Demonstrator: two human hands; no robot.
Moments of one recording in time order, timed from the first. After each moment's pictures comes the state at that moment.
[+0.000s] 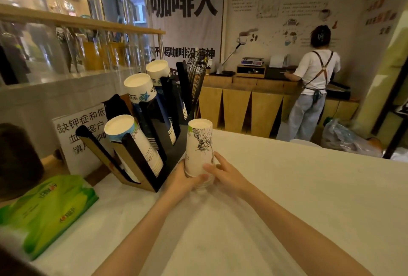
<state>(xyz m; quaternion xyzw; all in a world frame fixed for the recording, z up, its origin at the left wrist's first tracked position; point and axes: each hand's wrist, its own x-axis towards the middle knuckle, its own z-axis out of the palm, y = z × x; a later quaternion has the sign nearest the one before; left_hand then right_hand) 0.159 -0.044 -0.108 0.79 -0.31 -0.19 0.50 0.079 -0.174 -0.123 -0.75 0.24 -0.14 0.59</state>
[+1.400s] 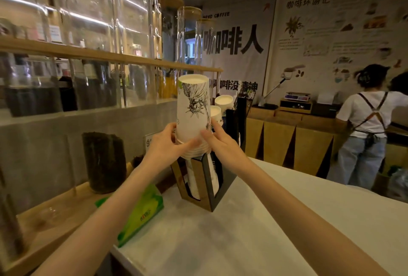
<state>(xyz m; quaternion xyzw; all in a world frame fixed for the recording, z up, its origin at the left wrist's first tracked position) 0.219 0.105 0.037 0.80 -0.33 0.07 0.51 0.139 -0.029 0.040 -0.82 -0.01 -0.22 0.52</state>
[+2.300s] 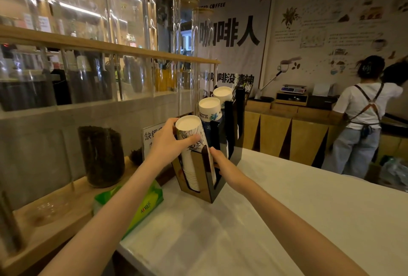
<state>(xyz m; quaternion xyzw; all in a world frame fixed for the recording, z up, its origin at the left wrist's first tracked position) 0.224 0.094 0.024 0.78 -0.33 0.08 0.53 0.156 -0.046 -0.033 -0.80 0.15 -0.10 0.57</state>
